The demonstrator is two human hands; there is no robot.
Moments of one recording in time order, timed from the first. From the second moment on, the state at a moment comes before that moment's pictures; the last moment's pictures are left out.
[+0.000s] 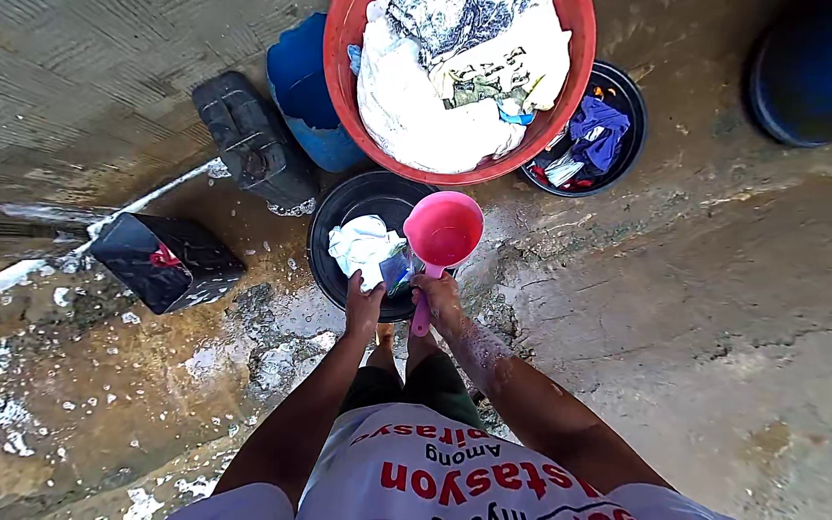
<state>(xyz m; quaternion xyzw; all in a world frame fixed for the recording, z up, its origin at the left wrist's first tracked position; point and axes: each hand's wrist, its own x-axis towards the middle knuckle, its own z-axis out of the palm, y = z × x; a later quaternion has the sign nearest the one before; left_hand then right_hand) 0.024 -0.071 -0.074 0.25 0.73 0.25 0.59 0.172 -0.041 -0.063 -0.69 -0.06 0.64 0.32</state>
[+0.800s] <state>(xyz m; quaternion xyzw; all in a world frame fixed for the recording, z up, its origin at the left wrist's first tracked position) 0.043 -0.041 -0.094 -0.04 0.73 0.27 0.63 0.204 -0.043 -0.091 -0.69 0.06 0.63 0.34</state>
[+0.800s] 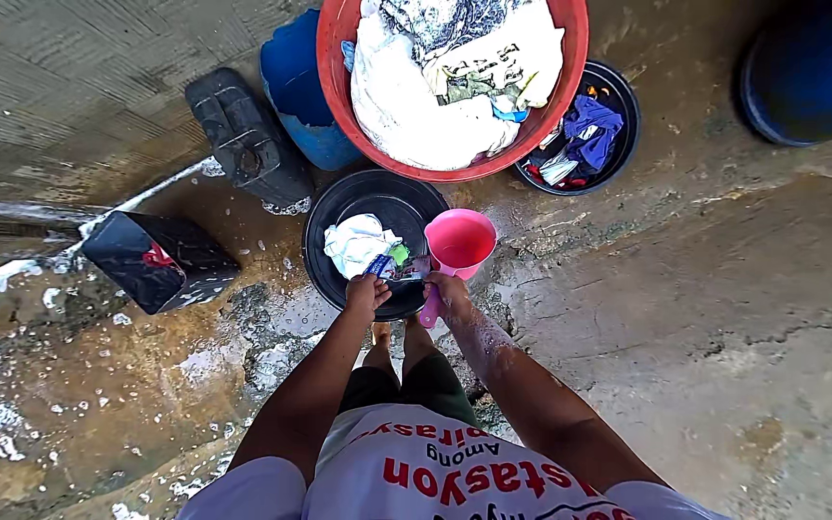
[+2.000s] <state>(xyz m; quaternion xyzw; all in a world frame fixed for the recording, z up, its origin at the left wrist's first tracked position) 0.055 -0.059 -0.128 -0.01 0.75 0.24 0.62 0.227 -0.074 -0.089 -0.70 -0.05 0.65 0.30</state>
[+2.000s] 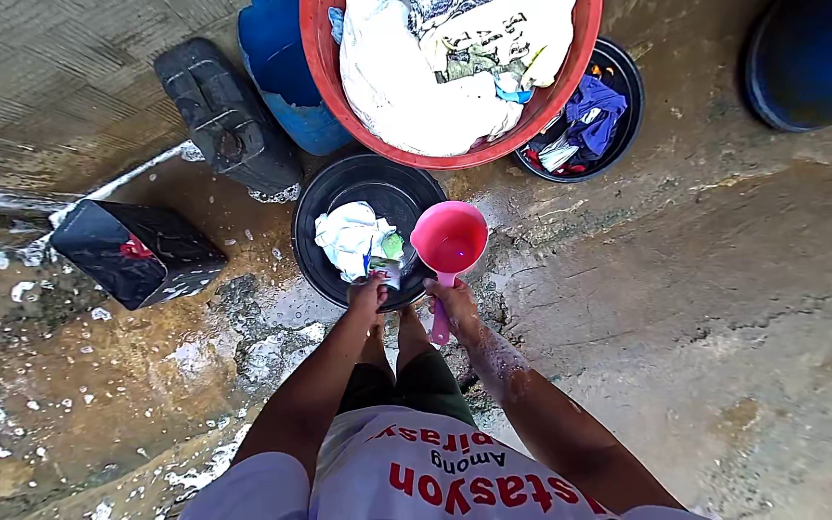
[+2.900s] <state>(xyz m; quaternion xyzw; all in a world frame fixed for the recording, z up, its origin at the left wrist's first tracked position) -0.050 0.036 -0.178 0.35 0.74 -0.17 0.55 0.414 -0.217 -0.092 -0.90 -0.05 0.40 0.16</state>
